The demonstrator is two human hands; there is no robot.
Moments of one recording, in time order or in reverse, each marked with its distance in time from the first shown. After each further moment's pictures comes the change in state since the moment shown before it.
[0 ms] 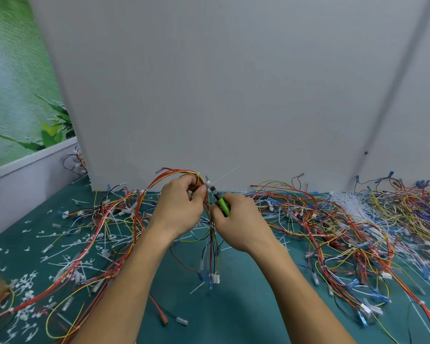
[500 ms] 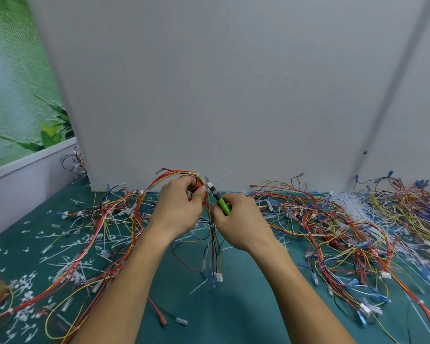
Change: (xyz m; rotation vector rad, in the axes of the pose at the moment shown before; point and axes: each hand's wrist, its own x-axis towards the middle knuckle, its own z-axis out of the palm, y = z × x) left_hand 0.000 0.000 0.000 0.001 -0.004 0.007; right_hand 0.001 0.002 0.000 -0.001 0.029 0.026
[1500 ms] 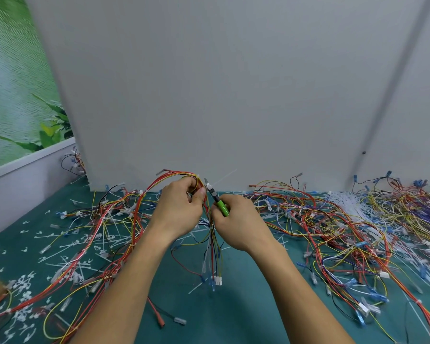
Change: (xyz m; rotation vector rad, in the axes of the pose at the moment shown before) left_hand 0.002 -0.006 0.005 0.028 -0.021 -0.045; right_hand 0.001 0.003 0.001 0.026 -0.044 -0.010
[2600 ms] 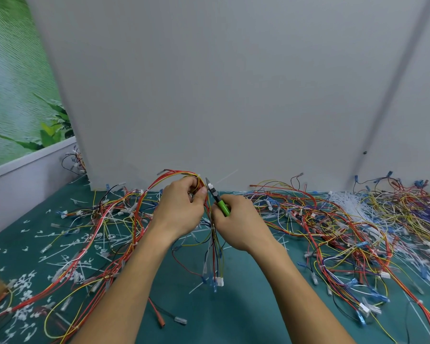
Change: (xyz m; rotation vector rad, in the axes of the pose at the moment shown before) left_hand 0.000 0.000 0.001 -0.029 0.001 -0.004; right_hand 0.000 0.001 0.001 0.035 0.000 -0.005
